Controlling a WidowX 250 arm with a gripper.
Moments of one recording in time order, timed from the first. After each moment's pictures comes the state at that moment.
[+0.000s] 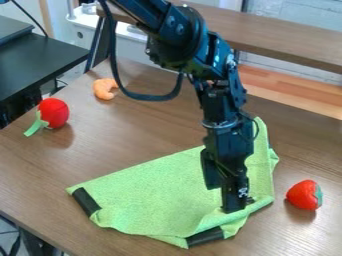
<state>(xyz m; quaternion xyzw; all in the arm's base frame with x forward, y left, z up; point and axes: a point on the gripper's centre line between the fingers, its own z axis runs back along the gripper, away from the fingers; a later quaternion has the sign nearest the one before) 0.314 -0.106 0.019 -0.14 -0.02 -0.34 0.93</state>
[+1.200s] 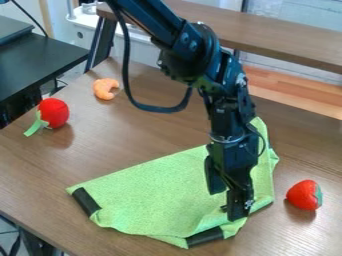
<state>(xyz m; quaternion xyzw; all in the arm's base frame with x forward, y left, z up) 0.324 -0.112 0.002 -0.10 -0.04 -0.33 0.94</state>
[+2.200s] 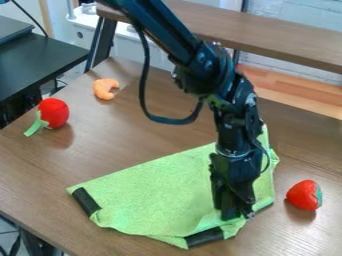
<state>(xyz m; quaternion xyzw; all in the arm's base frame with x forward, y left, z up) 0.325 -0.114 -0.020 -0.07 -0.02 -0.33 0.94</state>
